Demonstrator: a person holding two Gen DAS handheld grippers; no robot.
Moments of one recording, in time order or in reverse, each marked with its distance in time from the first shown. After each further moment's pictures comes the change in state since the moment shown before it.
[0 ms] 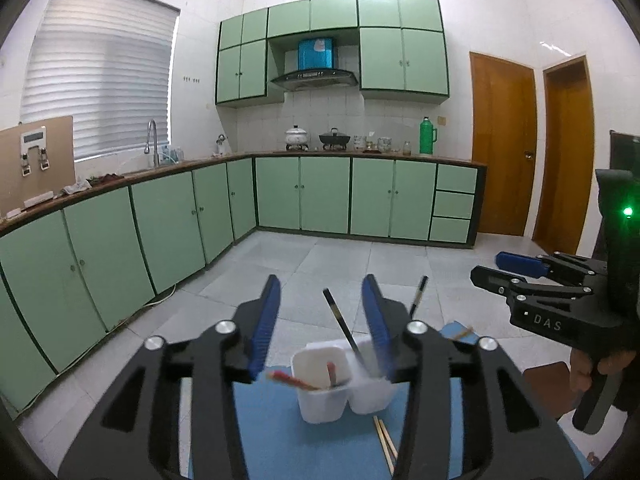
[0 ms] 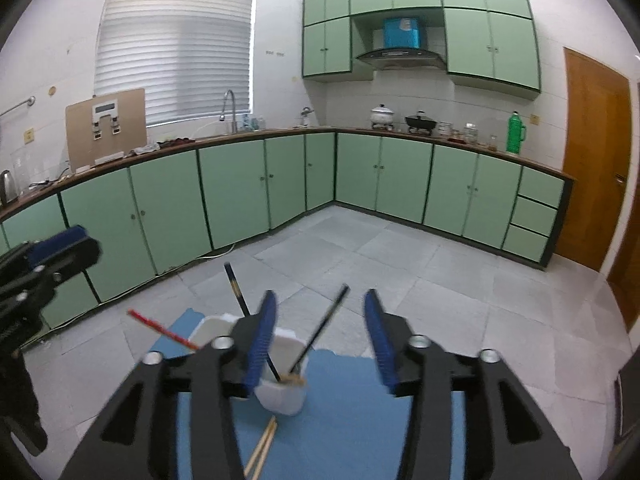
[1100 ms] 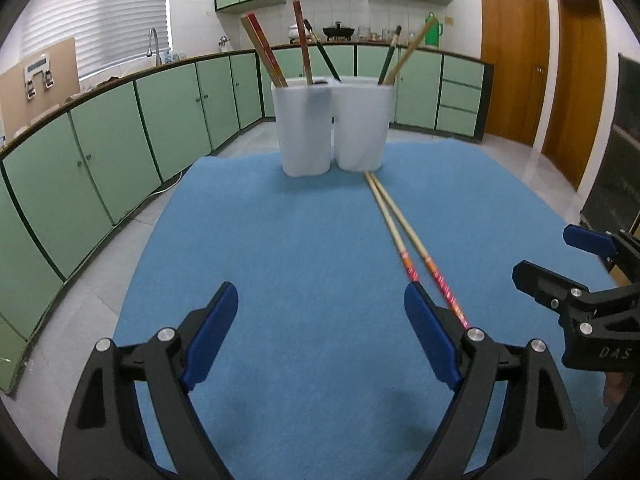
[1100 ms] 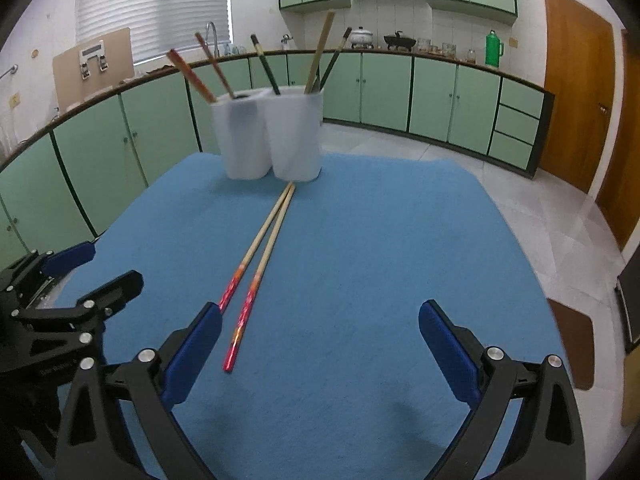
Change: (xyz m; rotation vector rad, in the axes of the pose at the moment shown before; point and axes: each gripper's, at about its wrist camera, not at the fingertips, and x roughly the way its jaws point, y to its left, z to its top) left arm -0.053 -0.028 -0.250 0.020 0.373 0.049; right arm -0.049 0.042 -0.245 0.079 0.250 -0.042
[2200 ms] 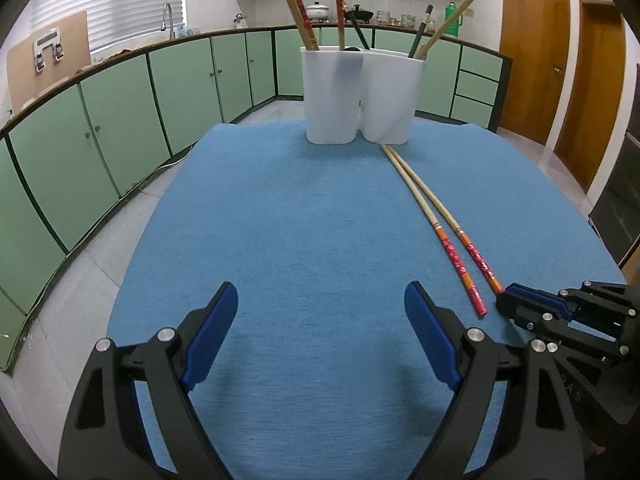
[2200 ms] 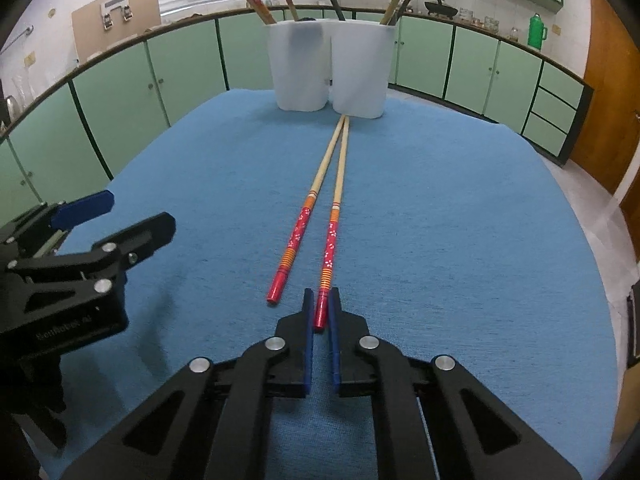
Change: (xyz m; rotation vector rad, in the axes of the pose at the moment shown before) left arm 0.012 0.014 -0.008 -0.068 0.063 0.013; right arm 0.029 0.040 -0.022 -0.086 0.160 0.082
